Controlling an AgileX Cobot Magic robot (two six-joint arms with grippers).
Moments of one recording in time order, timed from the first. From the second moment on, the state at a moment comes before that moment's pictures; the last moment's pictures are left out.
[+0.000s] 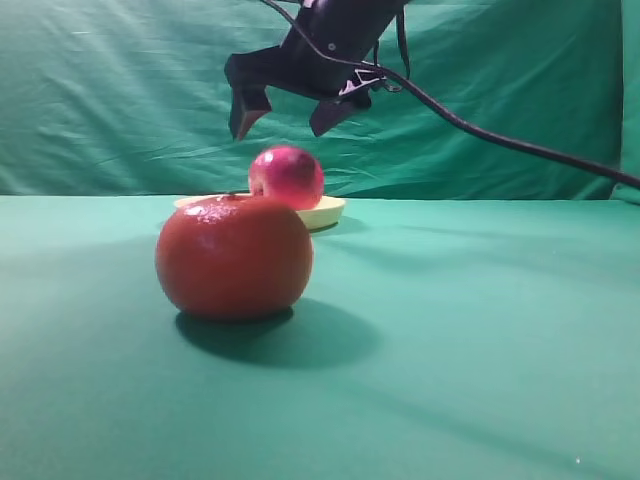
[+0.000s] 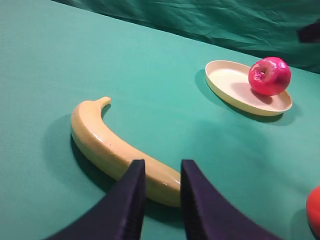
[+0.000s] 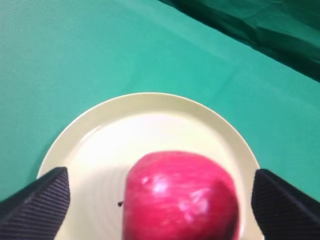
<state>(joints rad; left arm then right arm) 0.18 0.01 0.02 -0.62 0.37 0.53 0.56 2.09 -1.79 0.08 0.46 -0.28</state>
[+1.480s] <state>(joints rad) 0.18 0.01 0.02 -0.62 0.37 0.53 0.56 0.59 -0.76 -0.08 0.46 -0.02</state>
